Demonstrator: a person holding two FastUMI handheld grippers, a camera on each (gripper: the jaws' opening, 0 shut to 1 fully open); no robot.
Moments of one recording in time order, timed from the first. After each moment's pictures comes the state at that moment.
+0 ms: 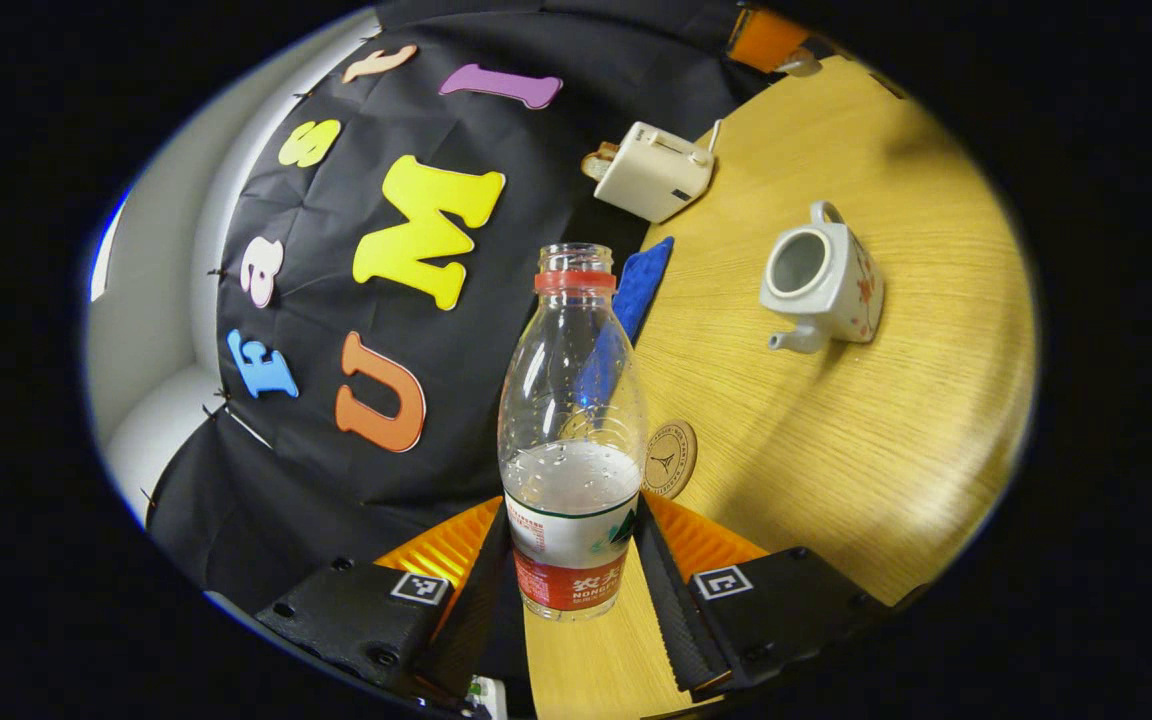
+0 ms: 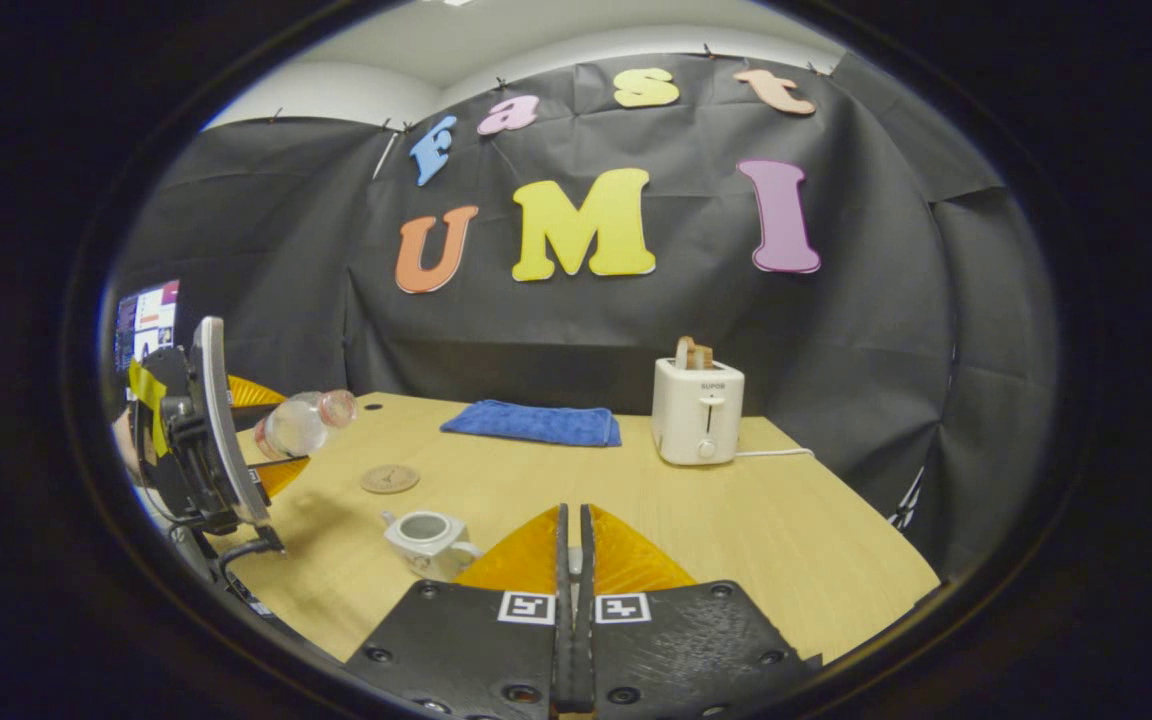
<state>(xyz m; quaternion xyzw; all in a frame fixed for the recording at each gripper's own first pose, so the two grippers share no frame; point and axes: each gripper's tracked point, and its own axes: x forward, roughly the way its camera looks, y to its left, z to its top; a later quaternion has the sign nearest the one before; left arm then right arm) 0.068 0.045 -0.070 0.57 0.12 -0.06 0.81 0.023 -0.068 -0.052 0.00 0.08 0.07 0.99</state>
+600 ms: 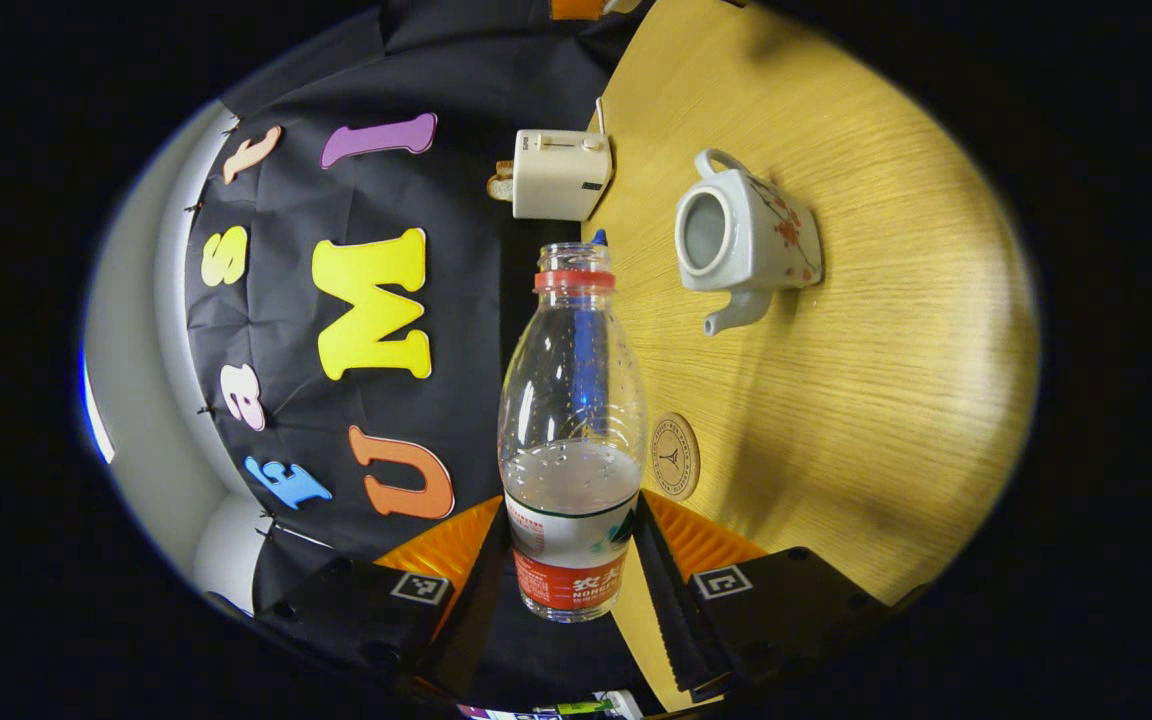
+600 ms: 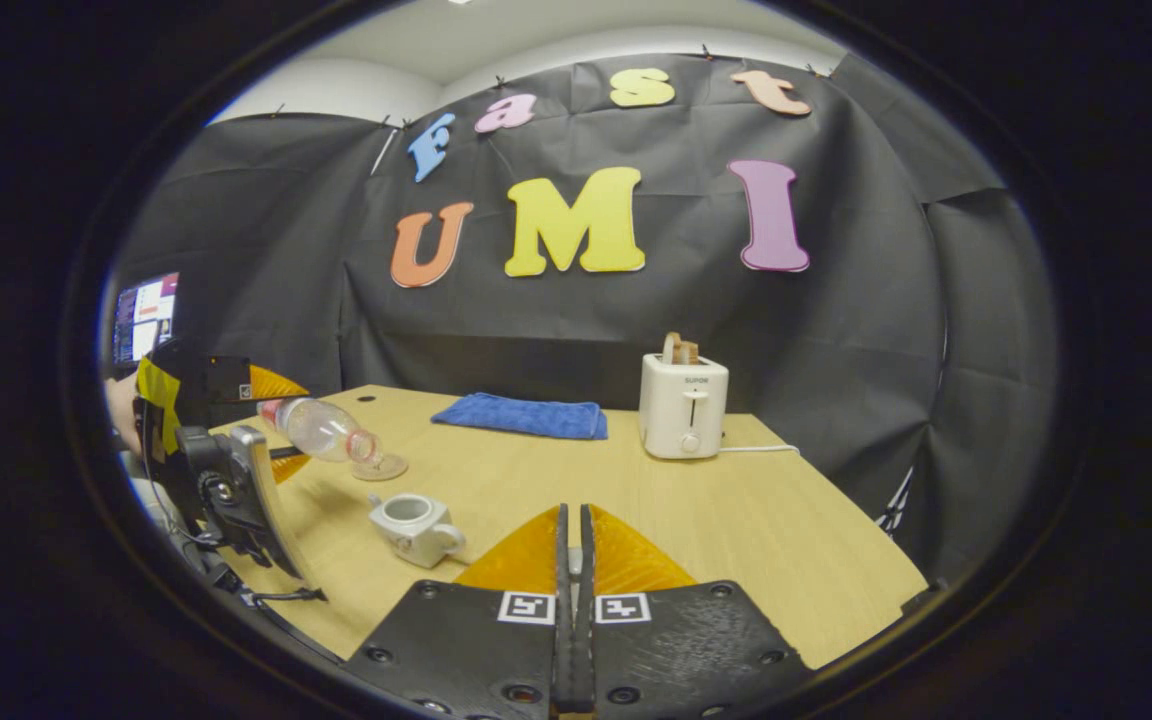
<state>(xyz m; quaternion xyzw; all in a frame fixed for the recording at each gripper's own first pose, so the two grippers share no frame) 0.068 0.022 -0.066 0.70 0.10 -0.08 0.70 0.013 -0.087 -0.057 -0.01 0.09 0.06 0.99</state>
